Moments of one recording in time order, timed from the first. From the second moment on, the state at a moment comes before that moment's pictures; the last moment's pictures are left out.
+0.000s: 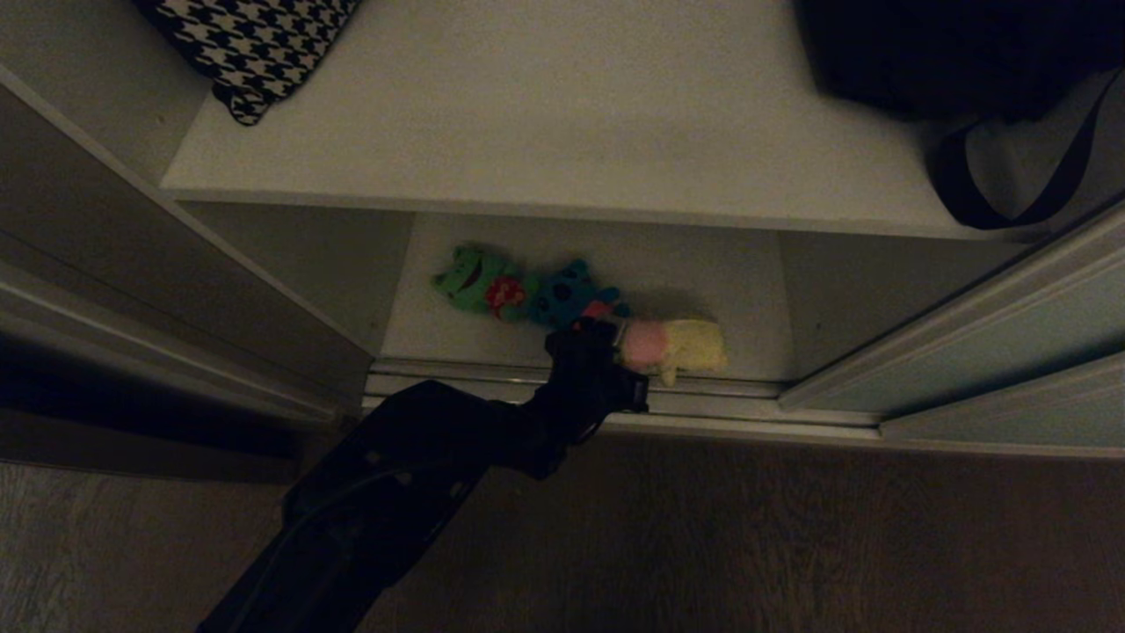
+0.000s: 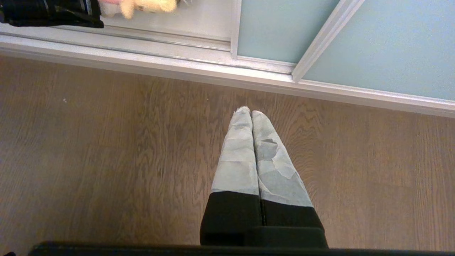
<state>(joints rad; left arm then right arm) -0.59 2.72 -1.95 -0.67 -0.03 -0.02 0.00 0.00 0.00 0.02 0.00 -0.01</state>
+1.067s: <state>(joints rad) -0.58 2.60 -1.92 -0.58 -0.02 -0.02 0.00 0.00 0.00 0.02 0.00 -0.01</state>
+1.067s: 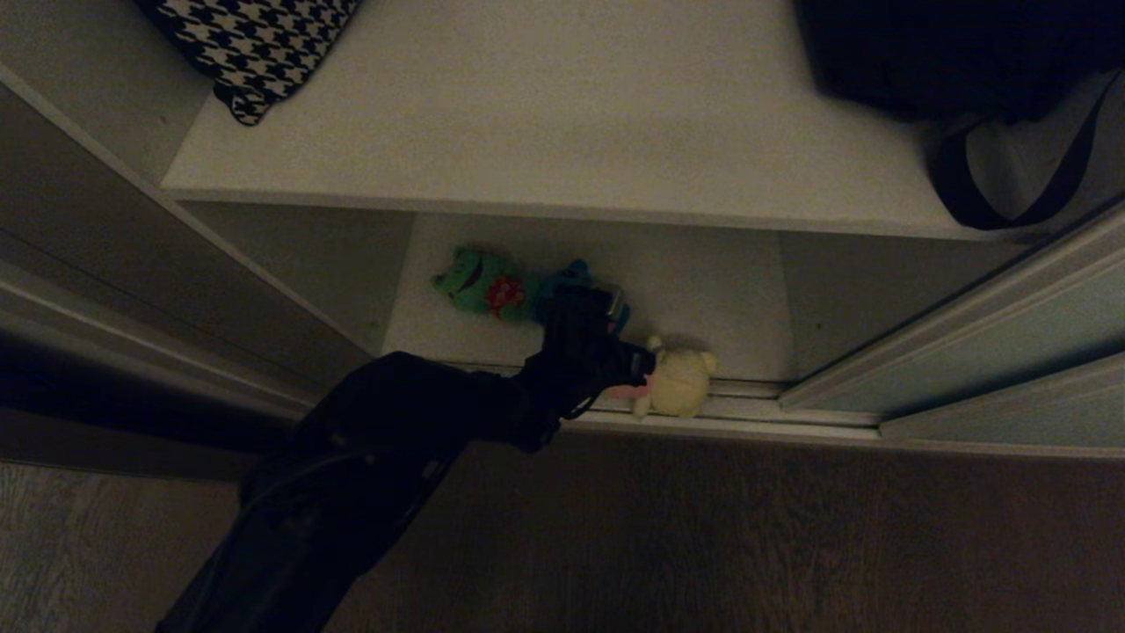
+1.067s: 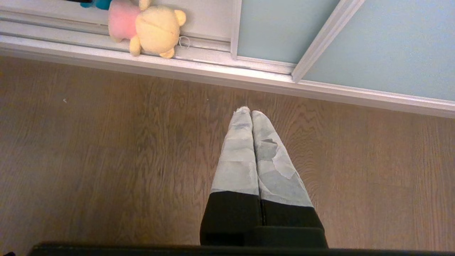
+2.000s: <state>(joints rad) -0.63 2.35 -1.53 -0.22 -0.15 -0.06 0.00 0.00 0.00 0.02 0.00 -0.01</state>
